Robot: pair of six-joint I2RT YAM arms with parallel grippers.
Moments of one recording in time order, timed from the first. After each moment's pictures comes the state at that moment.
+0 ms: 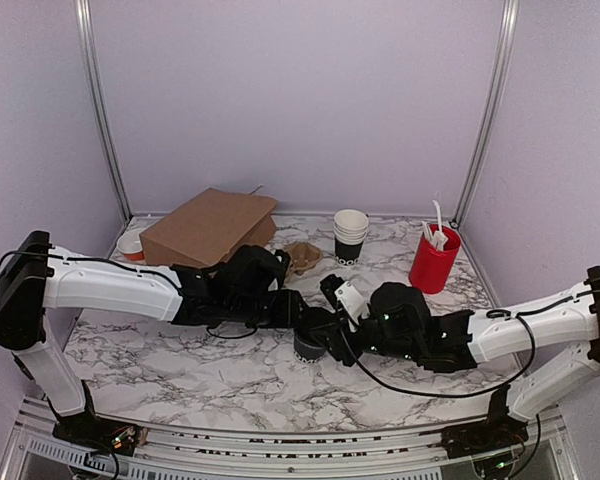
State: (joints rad) left arm -1.05 1.72 1.12 -0.11 -0.09 -0.78; right arm 1.11 1.36 0.64 0.24 0.14 0.21
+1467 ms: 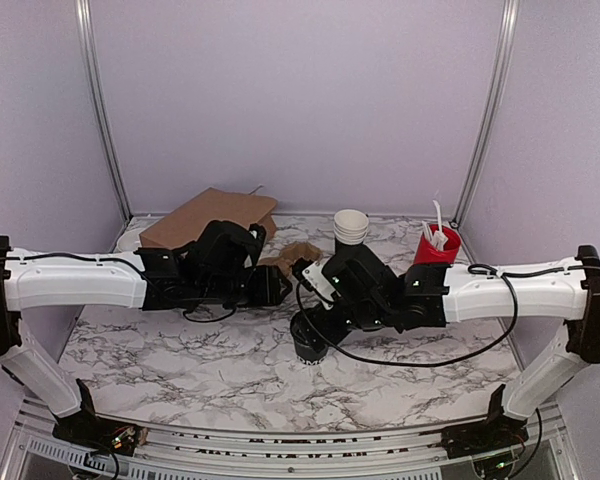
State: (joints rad) left arm -1.01 1.56 1.12 -0.20 -0.16 -0.75; right arm 1.12 1.51 1.09 -0.37 0.21 0.23
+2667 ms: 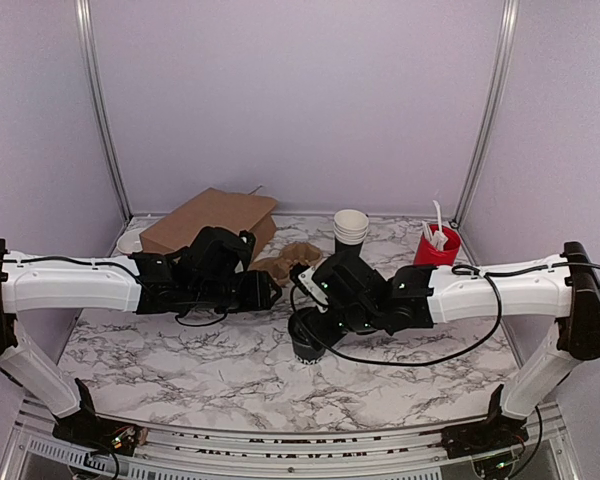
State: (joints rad) left arm -0.98 1.52 1.04 -0.20 -0.16 -0.78; right arm 1.11 1.59 1.12 -0.39 0.24 0.27
